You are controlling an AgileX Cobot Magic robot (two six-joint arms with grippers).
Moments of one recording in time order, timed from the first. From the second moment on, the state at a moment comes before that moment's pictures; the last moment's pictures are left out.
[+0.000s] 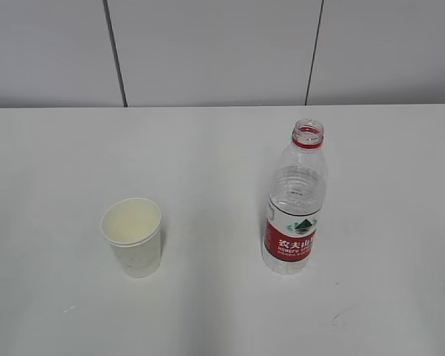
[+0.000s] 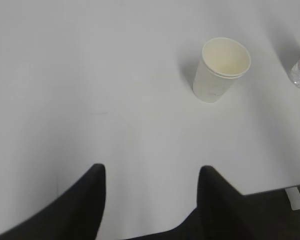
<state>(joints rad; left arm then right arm) -0.03 0.18 -0.53 -0.15 1.10 0.02 -0.06 -0.02 -0.49 0.14 1.16 -0.18</state>
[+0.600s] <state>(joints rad) -0.03 0.18 -0.53 -0.14 1.10 0.02 -0.06 -0.02 -0.49 0.14 1.16 -0.18</state>
